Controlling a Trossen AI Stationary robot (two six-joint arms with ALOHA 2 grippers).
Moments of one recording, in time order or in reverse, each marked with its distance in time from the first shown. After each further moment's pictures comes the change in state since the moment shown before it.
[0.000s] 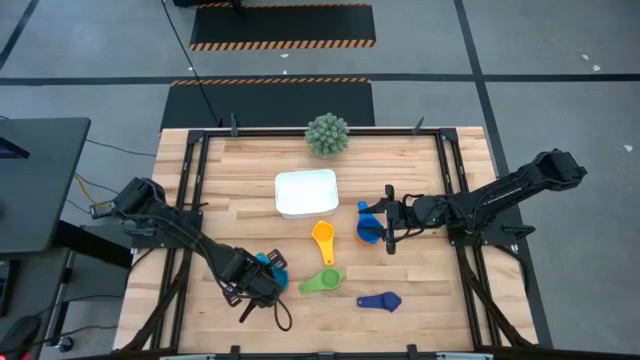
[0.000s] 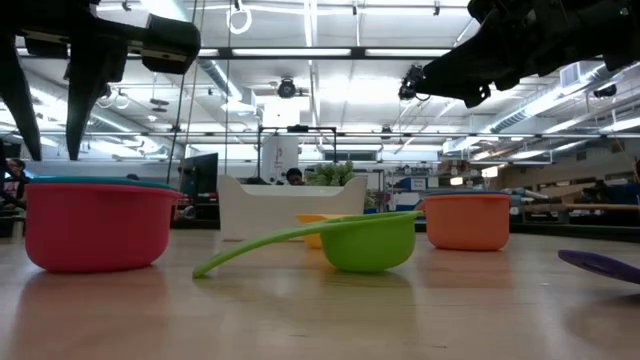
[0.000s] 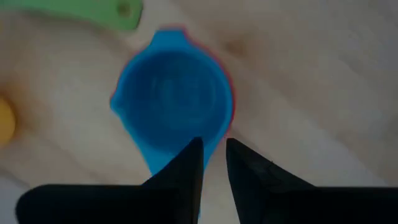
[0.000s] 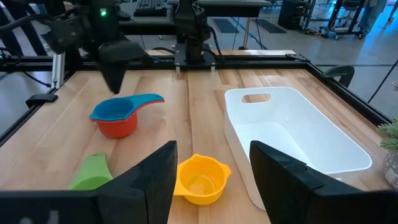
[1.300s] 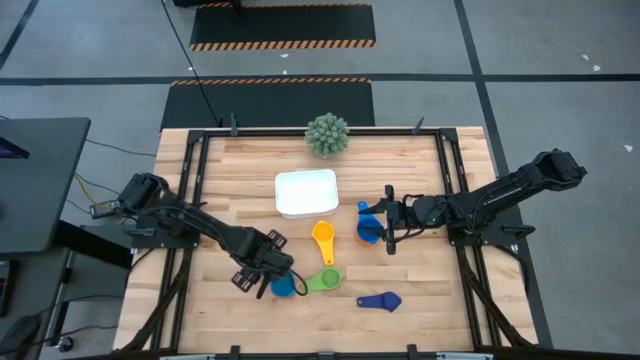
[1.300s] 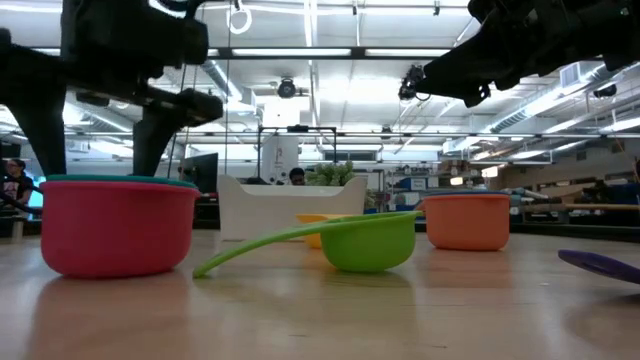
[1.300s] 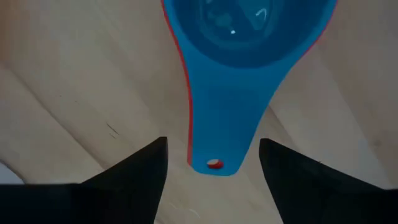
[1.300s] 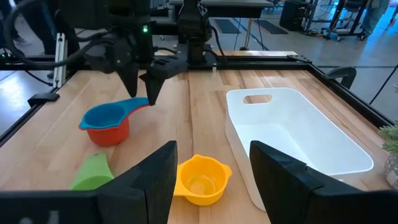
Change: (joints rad) left arm 0.176 0.006 -0.076 0.035 0.105 -0.099; right arm 0.000 0.000 0.000 0.002 -0.007 -0.007
